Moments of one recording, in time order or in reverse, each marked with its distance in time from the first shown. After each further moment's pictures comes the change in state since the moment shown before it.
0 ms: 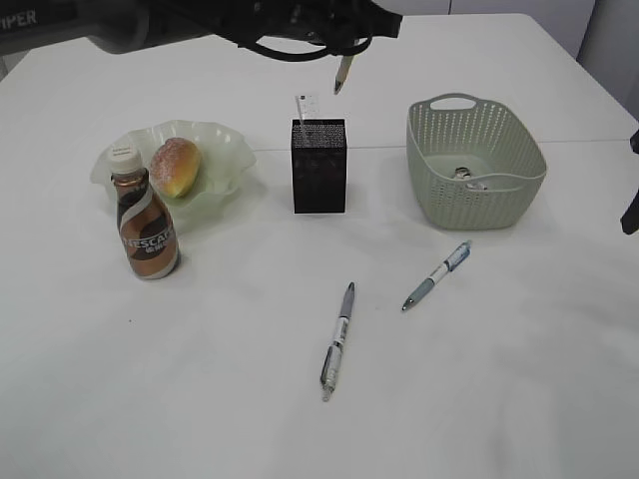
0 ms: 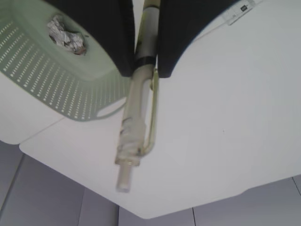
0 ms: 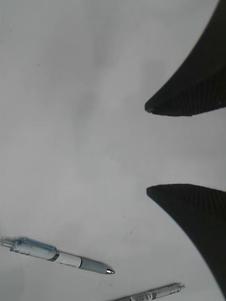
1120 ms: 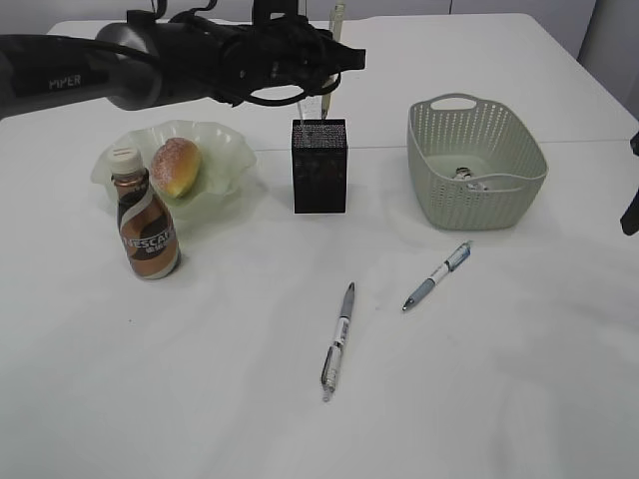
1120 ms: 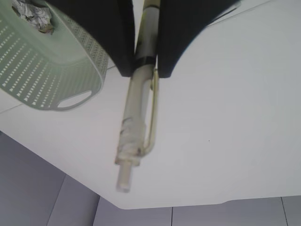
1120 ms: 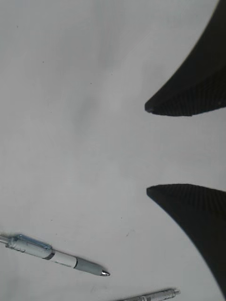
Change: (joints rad) left arm 0.099 0.151 0.001 -0.127 -0.237 -0.006; right arm 0.000 0.000 0.000 0.000 0.000 -0.049
